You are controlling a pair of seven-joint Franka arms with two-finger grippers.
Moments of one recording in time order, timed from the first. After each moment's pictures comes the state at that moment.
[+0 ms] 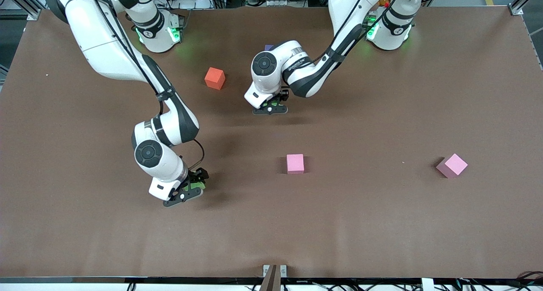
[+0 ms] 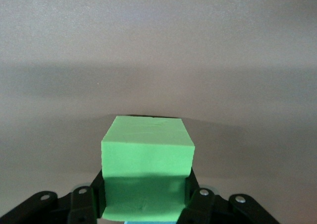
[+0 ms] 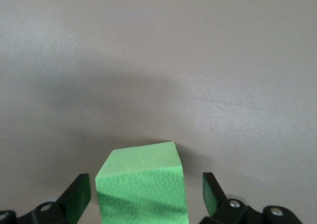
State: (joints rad) left arm -0.65 0.66 -0.35 -1.72 0.10 2.24 -1.05; right arm 0.22 0.77 0.11 -1.53 -0.12 2.37 0.01
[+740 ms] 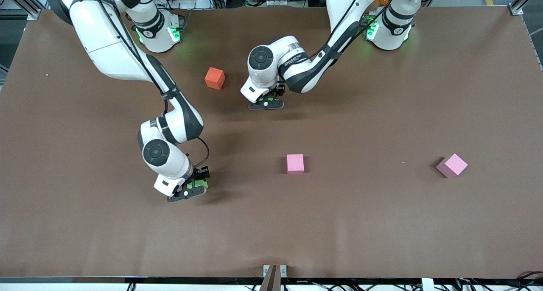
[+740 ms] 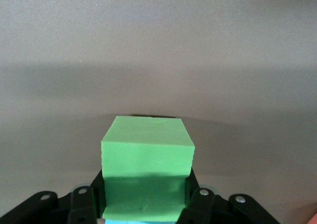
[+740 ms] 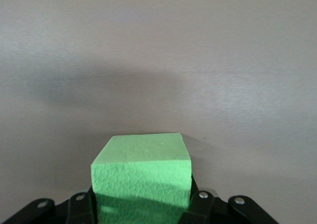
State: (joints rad) left arm -0.65 0.65 -0.39 -1.73 0.10 2.25 -1.08; right arm 0.25 0.77 0.12 -1.56 -0.12 2.36 0.18
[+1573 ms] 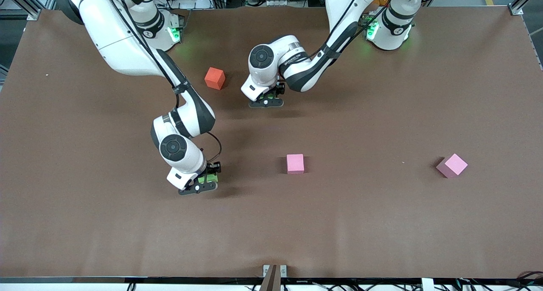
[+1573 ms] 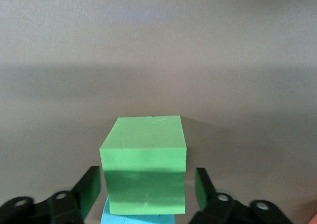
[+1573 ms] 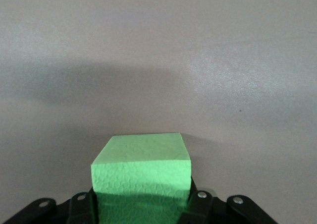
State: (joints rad) left arm -0.65 0.64 -0.39 -1.76 0.10 2.28 -1.08; right arm 0.29 0.77 0.13 -1.55 -0.12 2.31 0.32
